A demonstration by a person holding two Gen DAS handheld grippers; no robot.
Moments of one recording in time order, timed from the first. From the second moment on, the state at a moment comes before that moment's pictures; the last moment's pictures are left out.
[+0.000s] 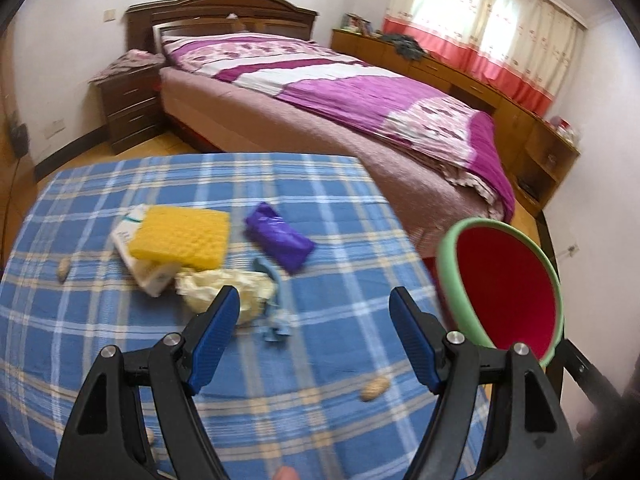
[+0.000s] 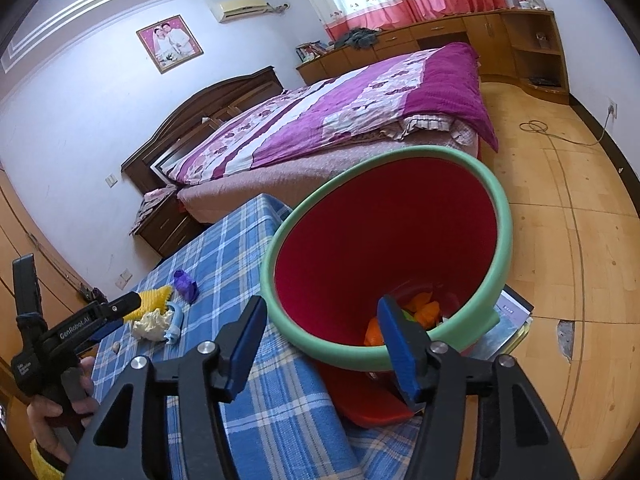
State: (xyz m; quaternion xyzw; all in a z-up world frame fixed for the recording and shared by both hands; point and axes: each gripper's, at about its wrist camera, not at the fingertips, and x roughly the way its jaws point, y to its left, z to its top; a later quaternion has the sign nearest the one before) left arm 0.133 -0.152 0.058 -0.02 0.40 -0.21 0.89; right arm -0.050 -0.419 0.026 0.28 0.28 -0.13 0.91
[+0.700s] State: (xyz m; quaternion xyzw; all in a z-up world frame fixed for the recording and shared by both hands) left arm 0.184 -0.121 0.009 -0.03 0.44 -0.15 0.89; right arm -0.036 -0.415 0.016 0.28 0.31 -0.14 0.90
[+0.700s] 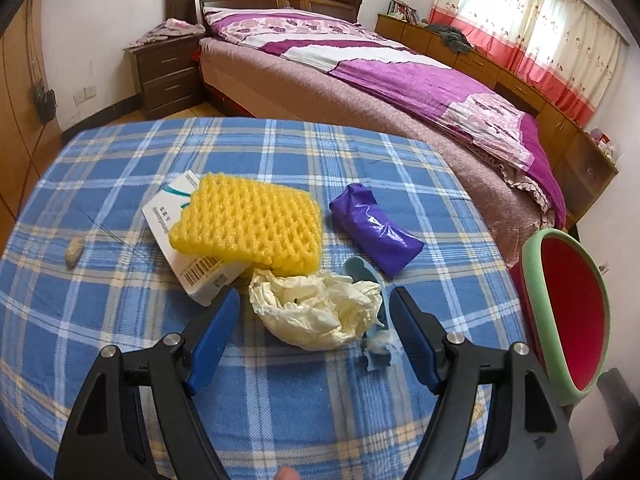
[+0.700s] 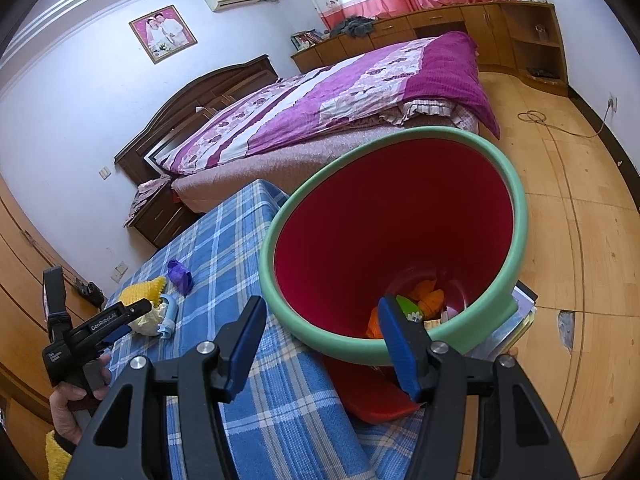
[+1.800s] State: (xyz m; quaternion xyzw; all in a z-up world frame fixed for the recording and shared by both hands) left arm 0.133 -0.053 0.039 -0.09 0.41 -0.18 0.89; right arm 0.002 -0.346 0.035 0.24 0.32 -0.07 0.91
